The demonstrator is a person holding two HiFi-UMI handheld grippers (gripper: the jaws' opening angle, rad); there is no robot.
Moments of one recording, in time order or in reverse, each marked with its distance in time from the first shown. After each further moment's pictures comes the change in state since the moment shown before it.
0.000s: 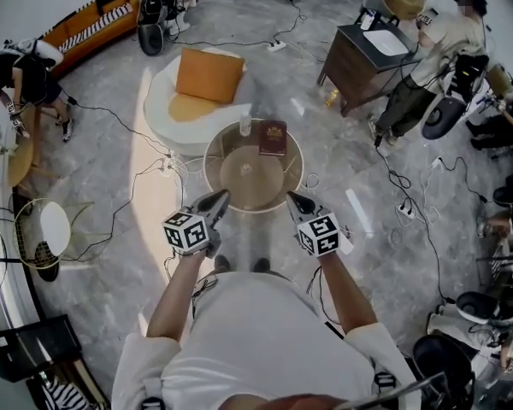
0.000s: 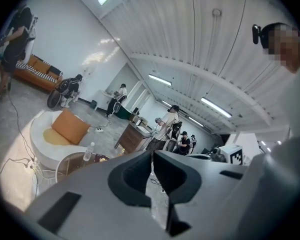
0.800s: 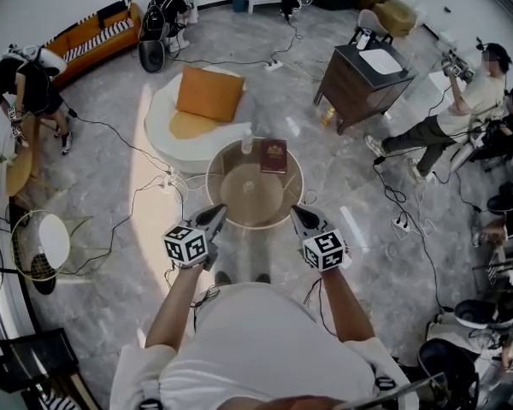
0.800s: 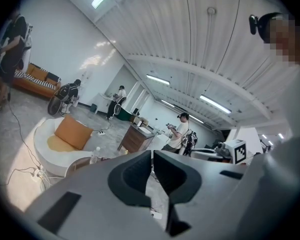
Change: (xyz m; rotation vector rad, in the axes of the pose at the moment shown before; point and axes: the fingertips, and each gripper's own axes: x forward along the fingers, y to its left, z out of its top) left arm -0.036 0.021 0.017 0.057 0.012 0.015; right arm -0.006 0.025 0.030 -0.018 -0.070 -0.034
